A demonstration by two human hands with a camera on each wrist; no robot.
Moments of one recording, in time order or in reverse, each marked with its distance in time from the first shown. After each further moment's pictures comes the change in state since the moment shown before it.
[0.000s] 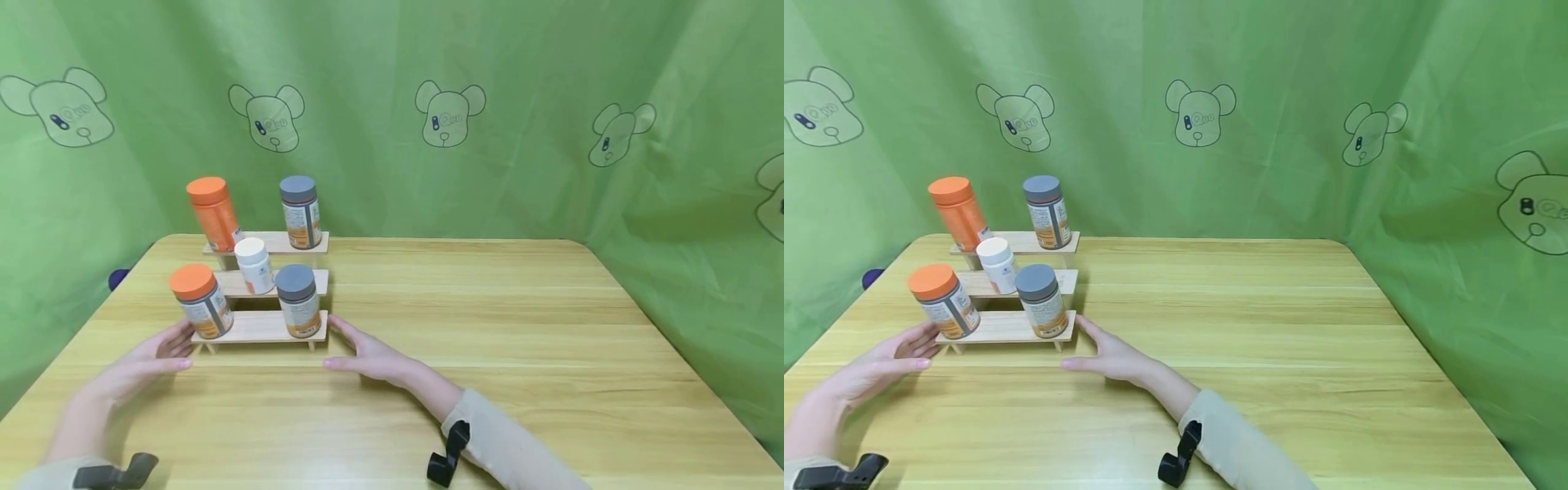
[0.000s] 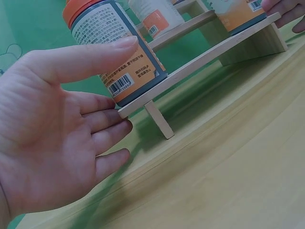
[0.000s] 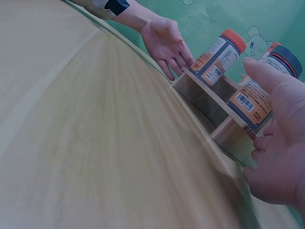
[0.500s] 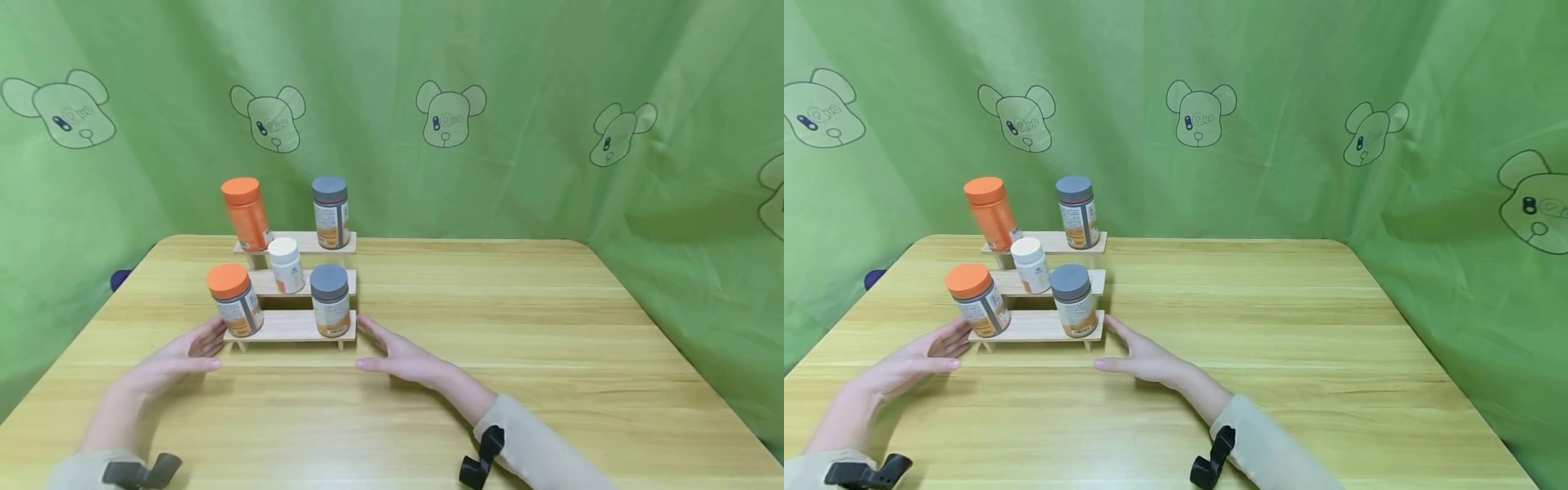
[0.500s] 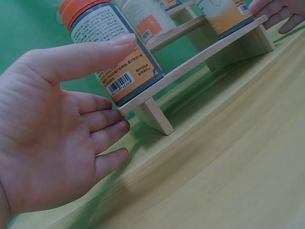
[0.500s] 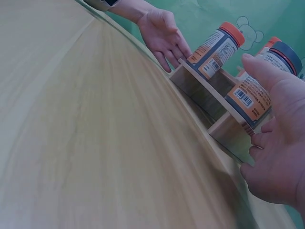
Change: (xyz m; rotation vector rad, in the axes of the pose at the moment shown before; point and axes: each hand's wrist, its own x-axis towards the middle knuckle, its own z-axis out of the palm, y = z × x) left_hand 0.025 0.007 0.027 -0.004 -0.062 0.009; right_hand -0.030 0.013 -0.030 -0.023 0.004 -0.033
